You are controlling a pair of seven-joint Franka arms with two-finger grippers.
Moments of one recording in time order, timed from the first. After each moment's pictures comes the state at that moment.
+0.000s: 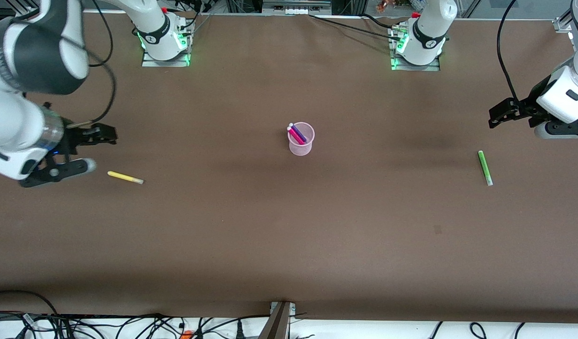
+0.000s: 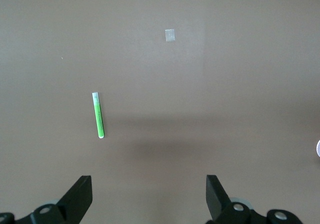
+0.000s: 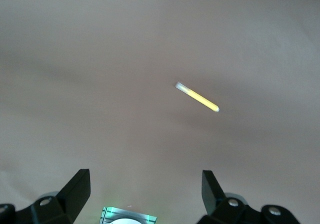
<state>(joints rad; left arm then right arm) -0.04 -0.02 0.03 -1.73 0.03 1.65 -0.04 0.47 0.42 -0.51 -1.25 0.13 1.38 -0.27</state>
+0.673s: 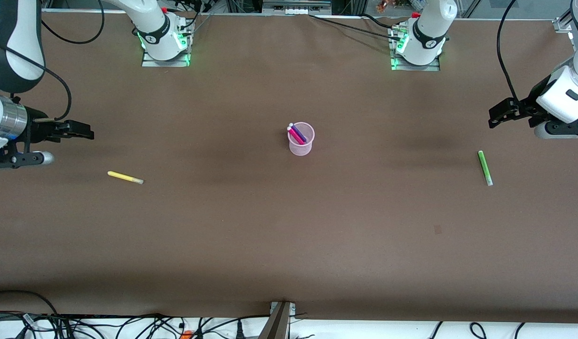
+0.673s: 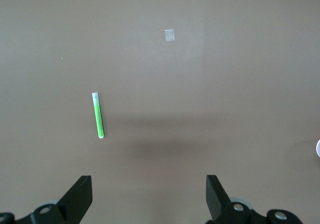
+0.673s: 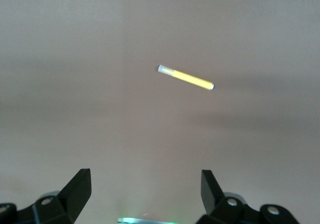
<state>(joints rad) -0.04 -0.02 0.03 -1.73 0.03 1.65 -0.04 0.48 0.20 -0.58 -1.64 0.14 1.58 -0.15</state>
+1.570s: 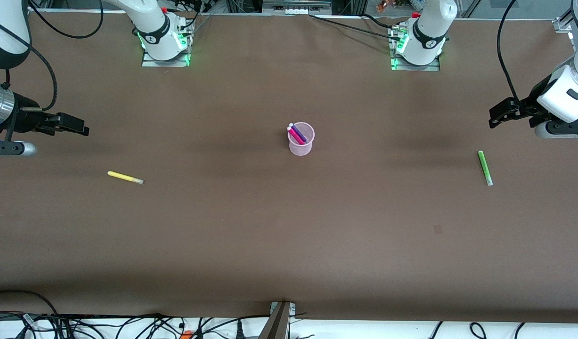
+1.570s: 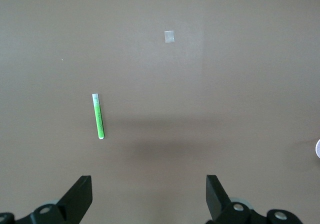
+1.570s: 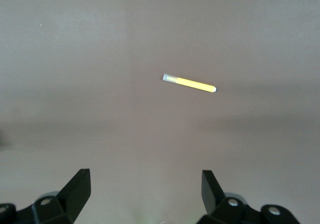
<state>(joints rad) -0.04 -0.02 0.03 -1.73 0.03 1.65 -0.04 0.38 0.13 -0.47 -1.65 0.13 1.62 -0.08</state>
